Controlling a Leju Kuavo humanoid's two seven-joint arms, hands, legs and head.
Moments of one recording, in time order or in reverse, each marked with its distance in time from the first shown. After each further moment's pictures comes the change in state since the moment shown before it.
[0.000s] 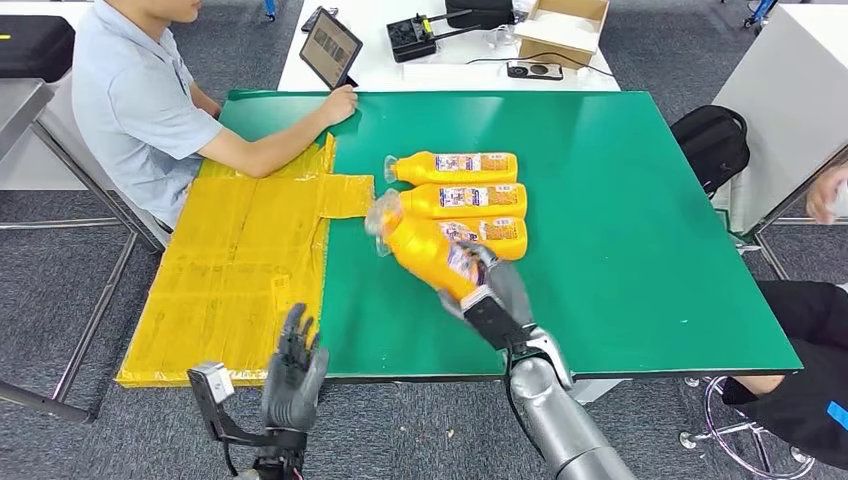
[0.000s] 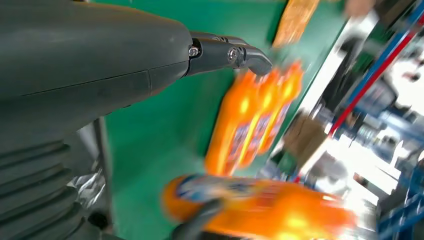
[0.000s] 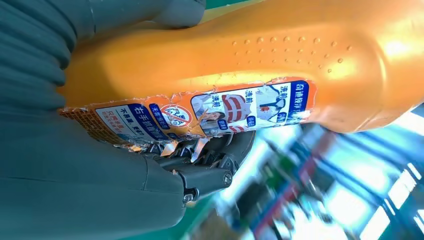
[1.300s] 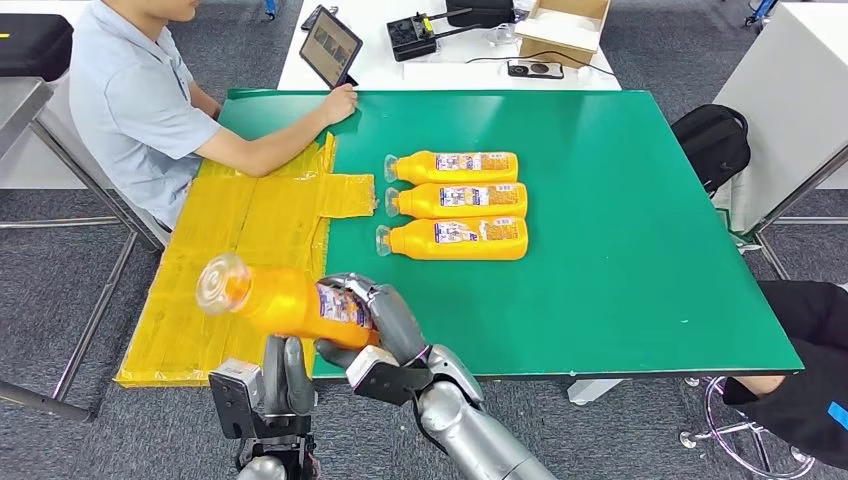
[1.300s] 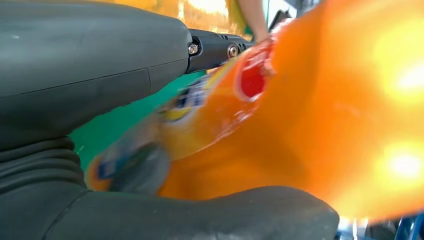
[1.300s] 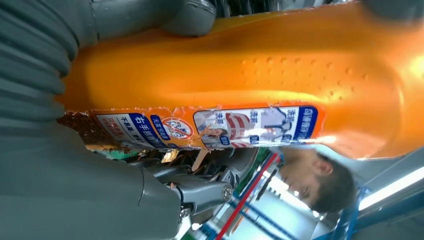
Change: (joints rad) left arm -0.066 0.020 -0.102 -0.036 -0.364 0.300 -0.126; right arm -0.013 0.183 0.314 0.084 0.044 0.084 -0.138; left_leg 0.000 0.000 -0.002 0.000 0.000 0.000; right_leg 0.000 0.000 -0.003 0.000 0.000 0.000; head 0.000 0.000
